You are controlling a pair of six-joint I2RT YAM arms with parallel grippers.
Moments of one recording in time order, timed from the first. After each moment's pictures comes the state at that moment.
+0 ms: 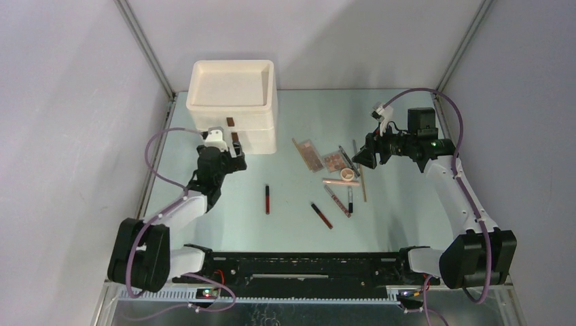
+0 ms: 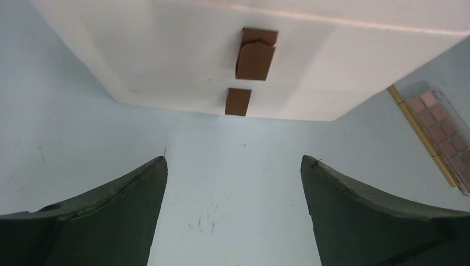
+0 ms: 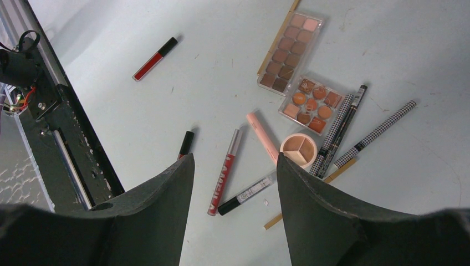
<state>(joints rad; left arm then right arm) -0.23 1.19 0.50 0.34 -0.17 -0.20 0.07 1.26 1.12 -0.62 -0.84 -0.34</state>
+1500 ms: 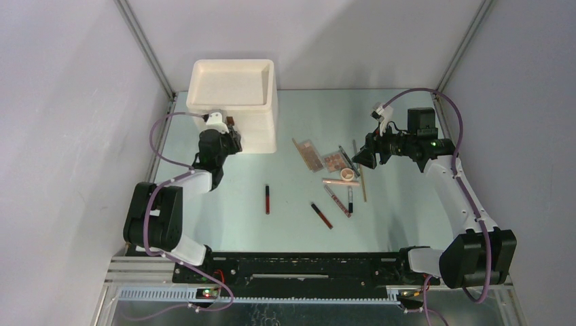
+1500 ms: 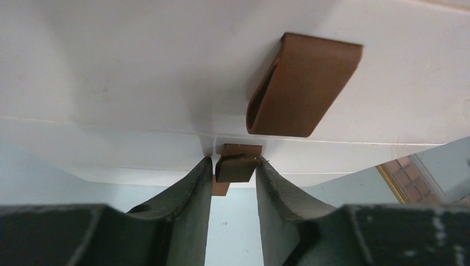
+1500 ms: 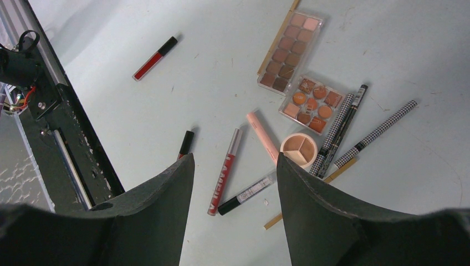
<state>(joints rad) -0.15 1.51 0.68 0.55 -0.04 -0.25 0.07 1.26 1.12 -0.62 -0.84 -0.35</state>
